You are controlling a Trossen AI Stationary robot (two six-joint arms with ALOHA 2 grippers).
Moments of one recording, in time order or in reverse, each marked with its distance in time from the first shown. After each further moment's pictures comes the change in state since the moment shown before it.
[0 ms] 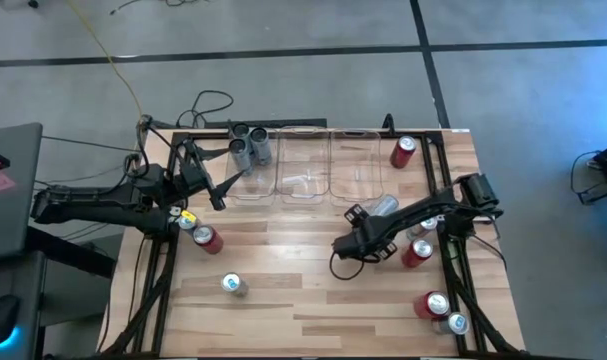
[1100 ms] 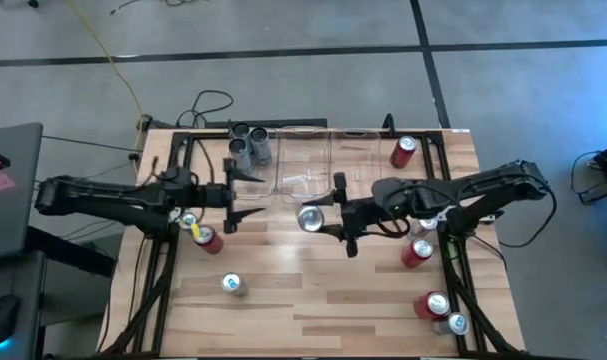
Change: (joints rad) left arm 0.000 0.318 0.000 0.272 0.476 0.027; right arm -0.063 -0.457 0.124 0.977 -0.251 -0.106
